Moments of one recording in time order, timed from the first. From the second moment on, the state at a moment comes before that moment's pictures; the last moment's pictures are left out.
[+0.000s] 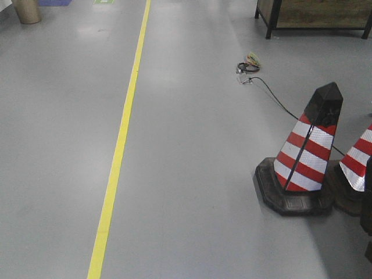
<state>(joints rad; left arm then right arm) 0.04 0.58 -0.56 -0.04 0.56 0.06 0.15 0.43 -0.40 0.01 0.37 0.01</state>
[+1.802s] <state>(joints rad) 0.04 0.58 -0.56 -0.04 0.56 0.06 0.15 0.43 -0.40 0.01 0.37 0.01</state>
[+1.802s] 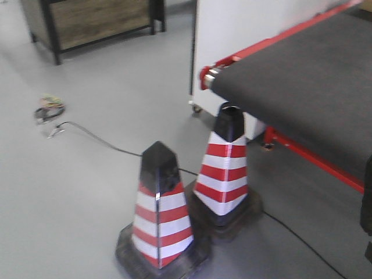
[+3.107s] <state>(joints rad) 0.04 0.58 -0.56 -0.04 0.56 0.06 0.15 0.43 -0.40 0.01 0.37 0.01</state>
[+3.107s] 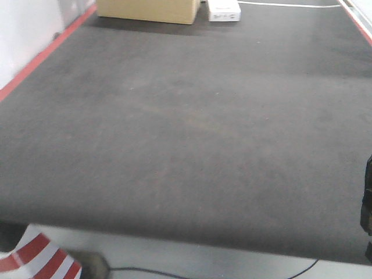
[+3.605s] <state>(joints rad) 0.04 0.58 -0.56 -0.04 0.56 0.06 0.15 0.43 -0.40 0.01 0.37 0.01</state>
